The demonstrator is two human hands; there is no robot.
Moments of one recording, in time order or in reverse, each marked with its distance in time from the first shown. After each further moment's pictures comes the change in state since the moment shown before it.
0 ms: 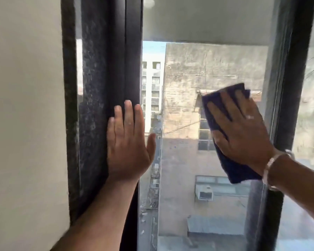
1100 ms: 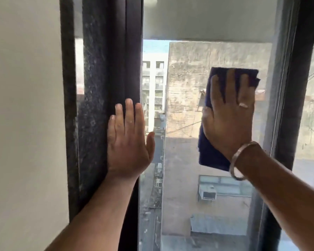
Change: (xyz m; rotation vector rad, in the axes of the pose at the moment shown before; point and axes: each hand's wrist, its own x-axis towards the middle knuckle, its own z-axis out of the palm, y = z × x) left_hand -0.003 -0.002 0.002 0.019 0.026 0.024; right_hand 0.041 -0.042 -0.005 0.076 0.072 0.382
